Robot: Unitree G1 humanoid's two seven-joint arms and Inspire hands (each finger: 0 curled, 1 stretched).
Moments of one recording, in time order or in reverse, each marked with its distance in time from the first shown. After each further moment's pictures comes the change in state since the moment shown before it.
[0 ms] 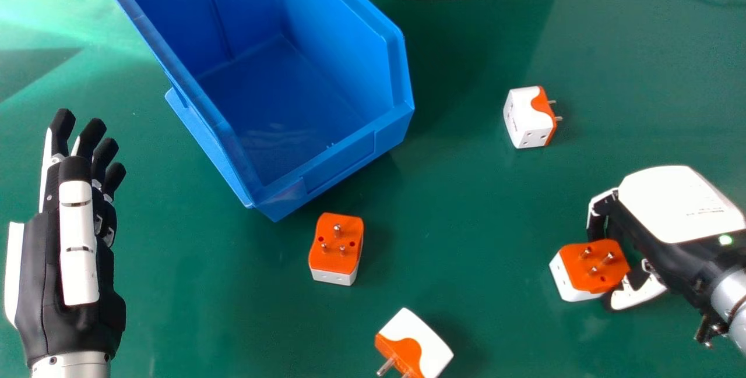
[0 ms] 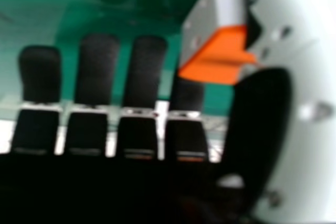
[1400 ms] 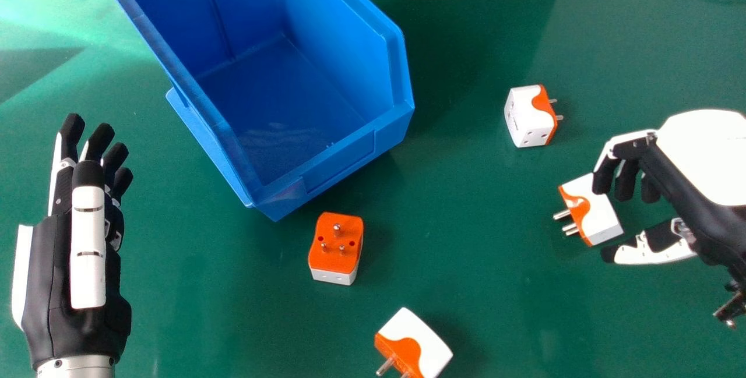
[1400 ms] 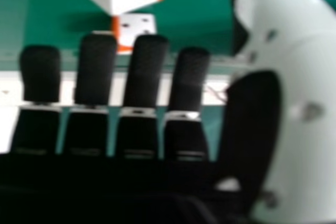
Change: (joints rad) left arm 0.004 -0.001 -0.008 0.002 0.000 0.001 -0.017; right arm 0.164 0.042 -0.276 -0.448 0.149 0.008 0.175
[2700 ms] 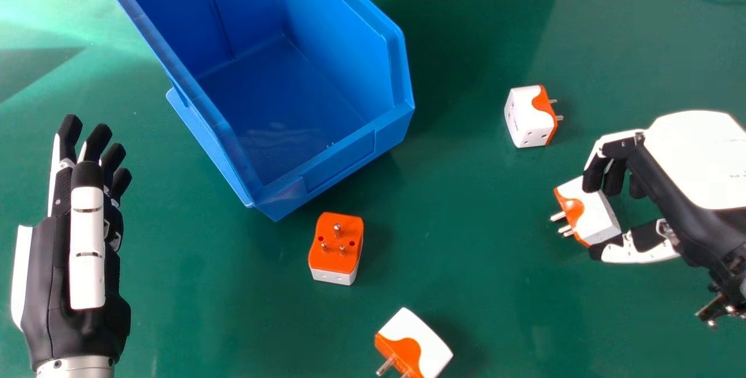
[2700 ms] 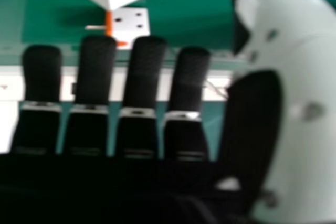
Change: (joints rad) left arm 0.001 0.000 0.004 0.001 0.003 0.000 0.004; right arm -0.002 0.079 0.015 0.012 -0.092 0.009 -0.024
